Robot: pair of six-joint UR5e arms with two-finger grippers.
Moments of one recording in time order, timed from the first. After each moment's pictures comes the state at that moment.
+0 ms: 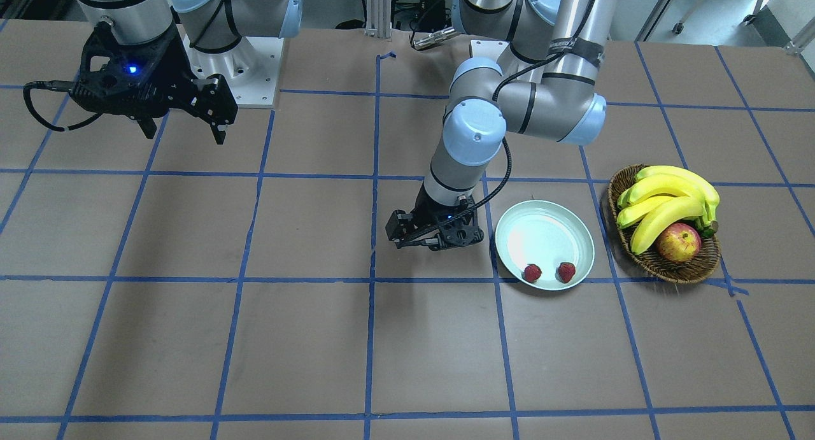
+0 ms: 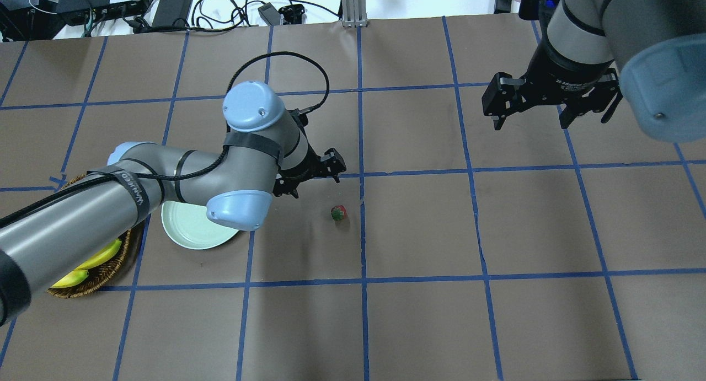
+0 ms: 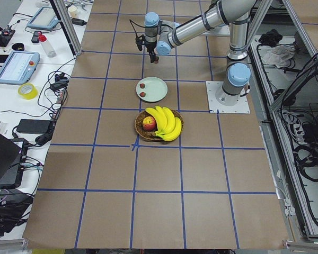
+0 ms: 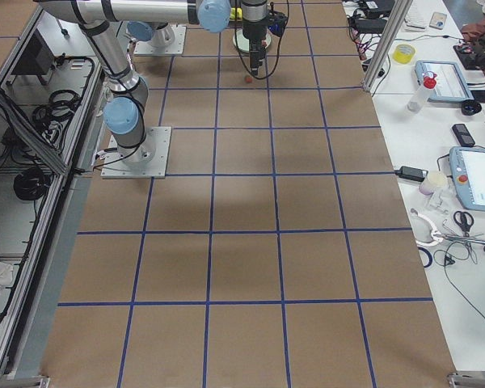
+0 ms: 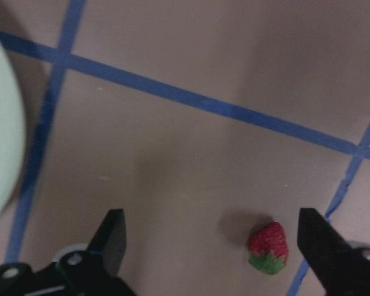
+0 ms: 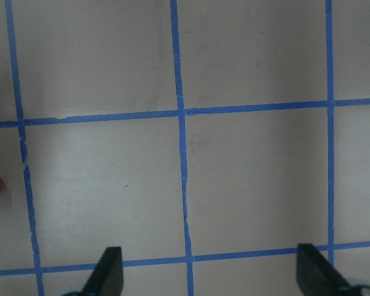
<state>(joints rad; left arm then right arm) -1.82 -1.91 -1.97 -0.75 1.44 -0.52 1.57 -1.65 1.69 -1.66 -1.61 0.06</state>
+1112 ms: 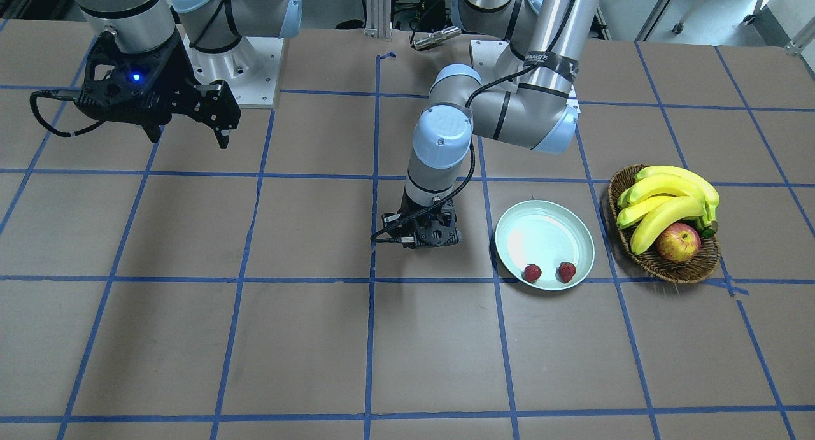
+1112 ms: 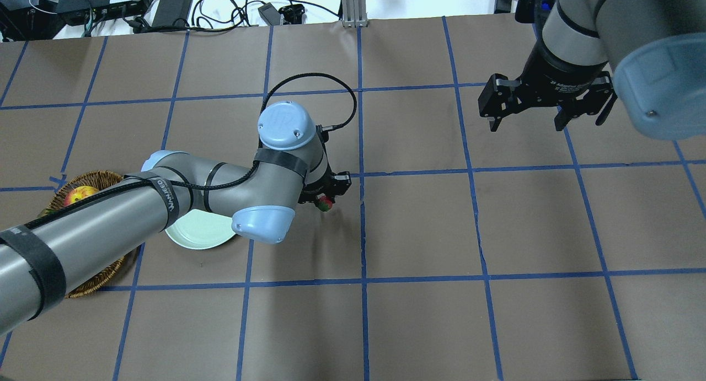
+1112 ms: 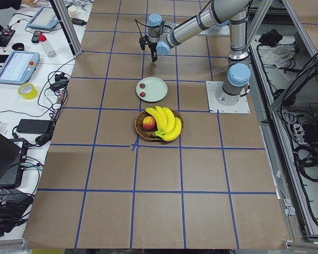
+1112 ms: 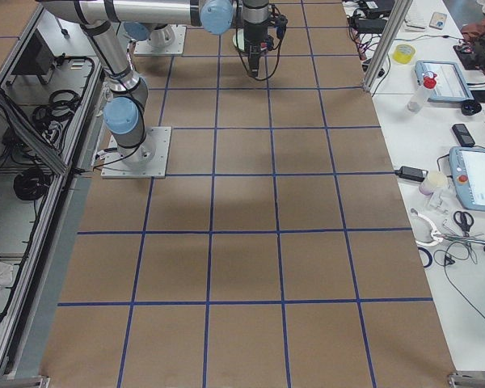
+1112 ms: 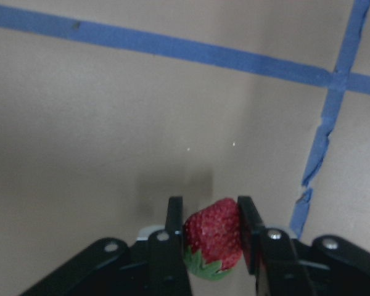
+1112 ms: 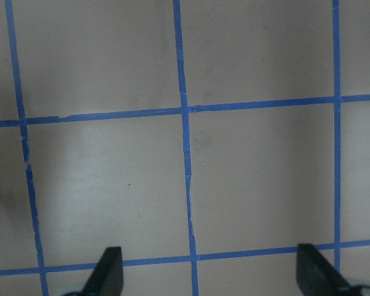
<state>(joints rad) -1.83 -1.92 -1.98 -0.76 1.55 -0.42 1.58 -1.64 1.69 -1.66 -1.60 0.06</state>
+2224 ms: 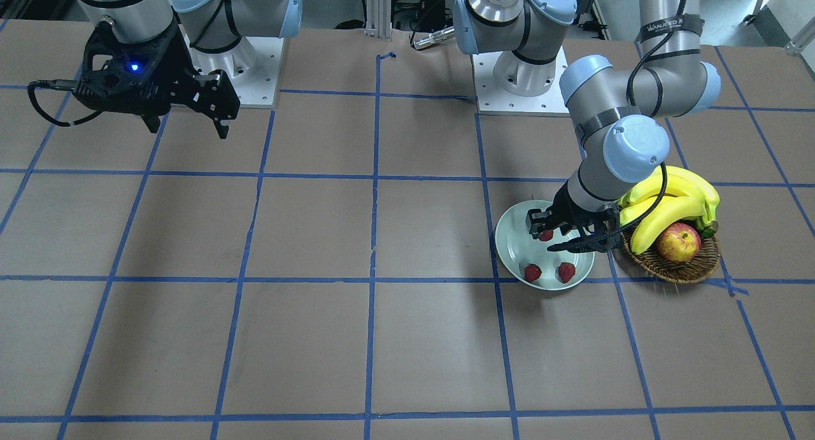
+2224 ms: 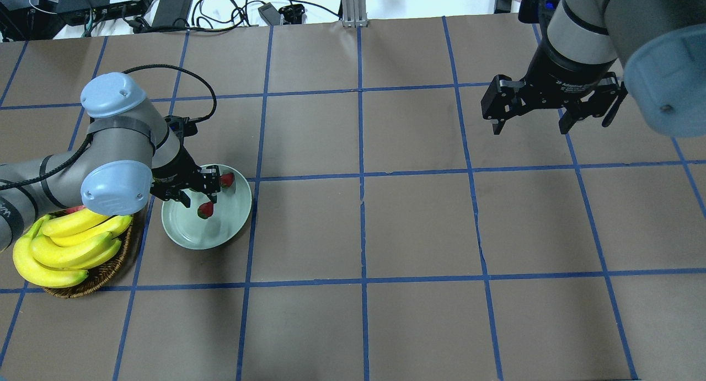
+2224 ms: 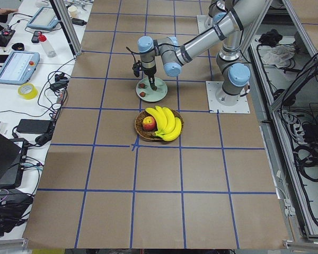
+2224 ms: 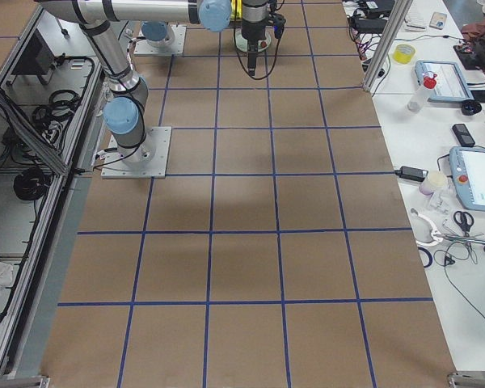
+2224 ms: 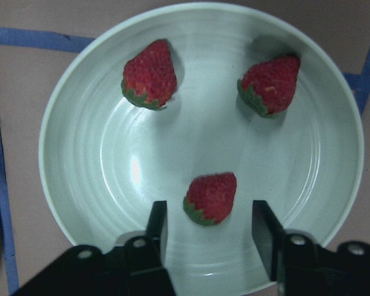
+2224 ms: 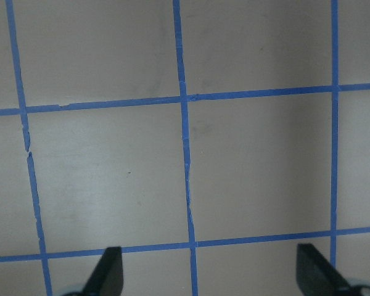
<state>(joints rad) -1.38 -1.77 -2.03 -1.01 1.58 0.04 1.57 -1.65 1.67 -1.61 -1.60 0.06</state>
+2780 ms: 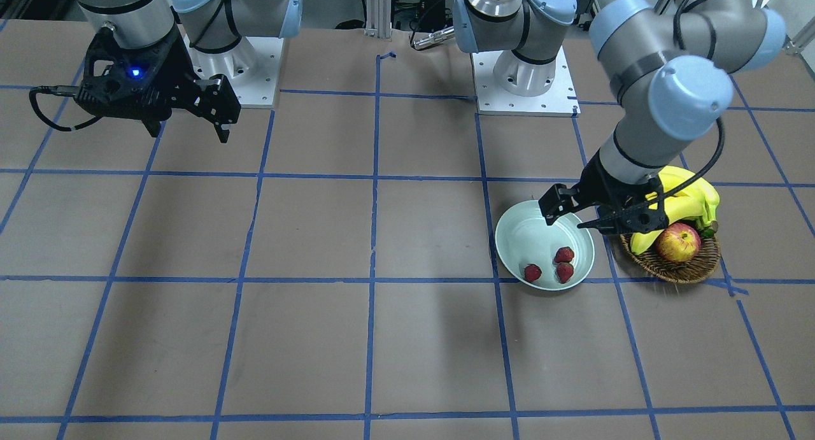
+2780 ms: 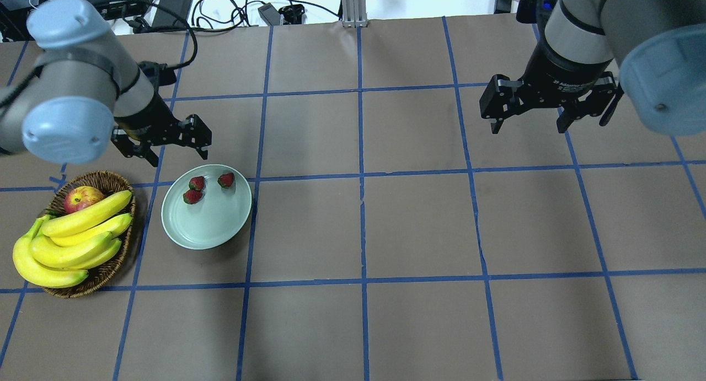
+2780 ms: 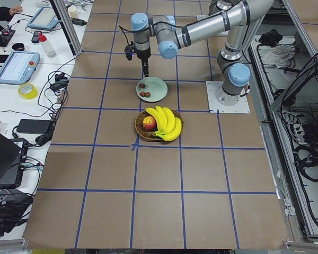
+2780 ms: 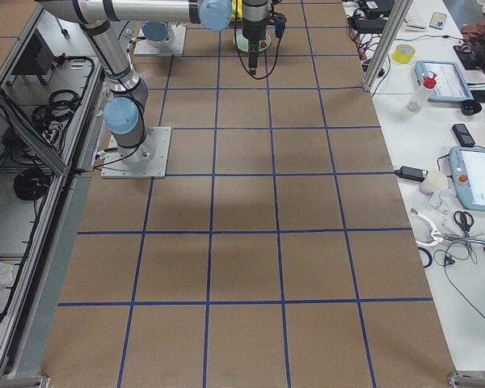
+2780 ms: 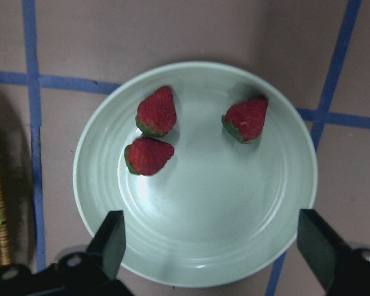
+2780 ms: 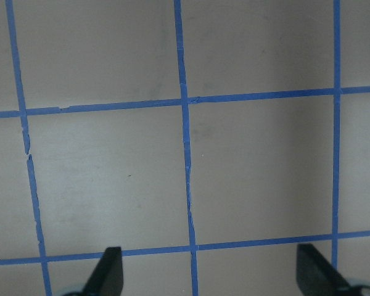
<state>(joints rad) -1.41 -1.67 -1.73 -1.39 1.58 0.03 1.57 -1.64 1.67 -1.62 -1.60 0.06</state>
